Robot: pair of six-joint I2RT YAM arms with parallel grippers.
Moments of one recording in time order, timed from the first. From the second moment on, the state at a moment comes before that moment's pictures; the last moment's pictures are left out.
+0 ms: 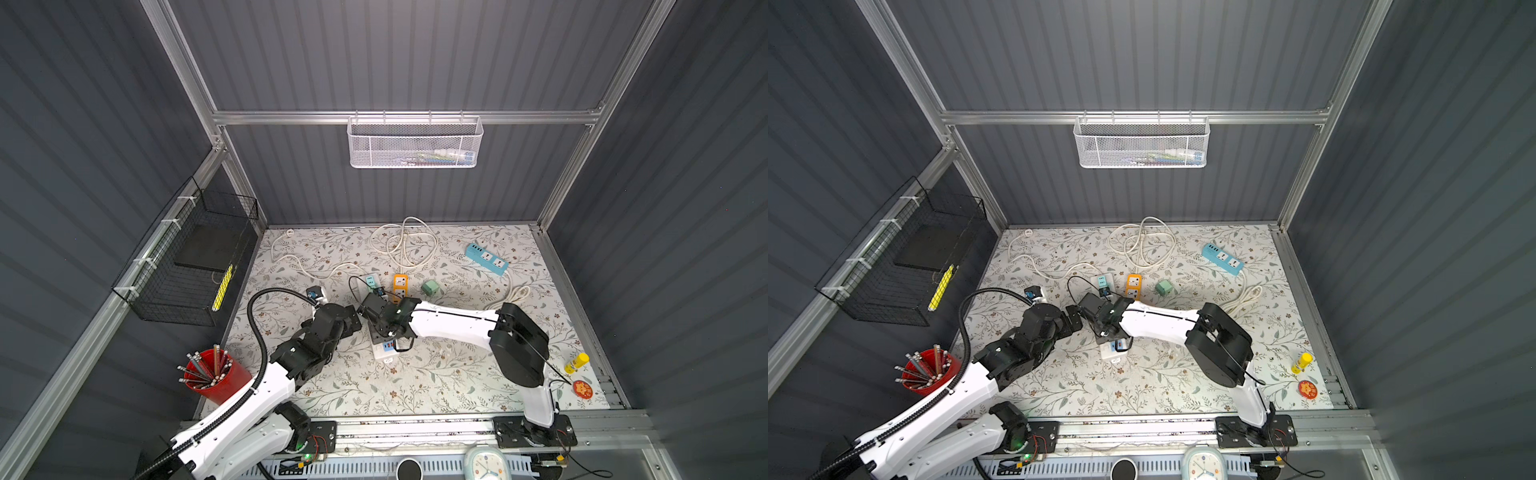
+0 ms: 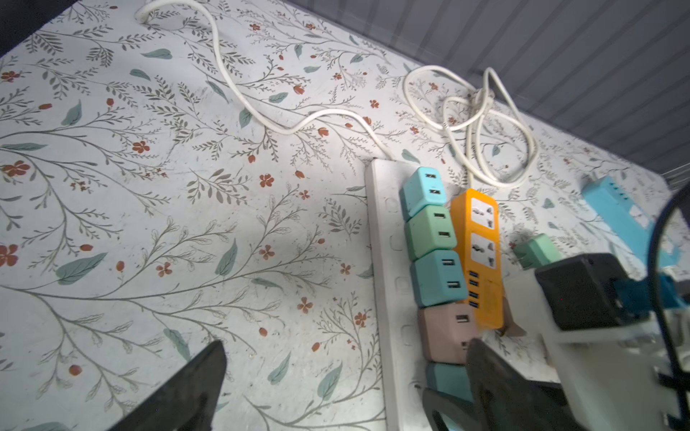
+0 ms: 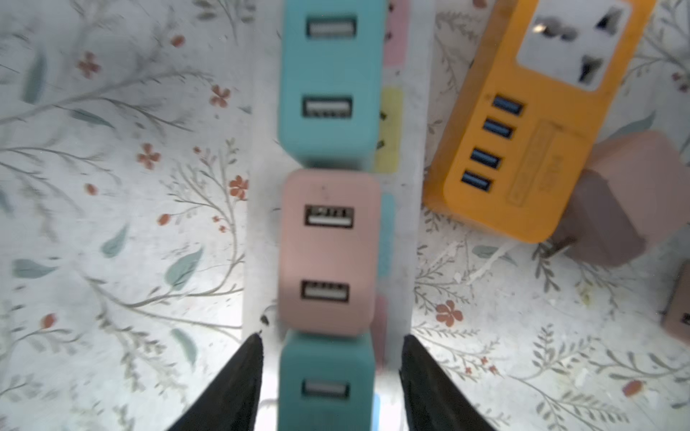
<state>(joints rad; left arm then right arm) -0.66 0.85 0.62 -0.43 -0.46 -0.73 1.06 1.99 1.52 -0.67 0.22 0.69</state>
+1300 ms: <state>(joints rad) -0.66 0.90 0.73 -0.51 -0.40 -0.74 0.98 1.82 1.29 -0.49 0.16 0.61</state>
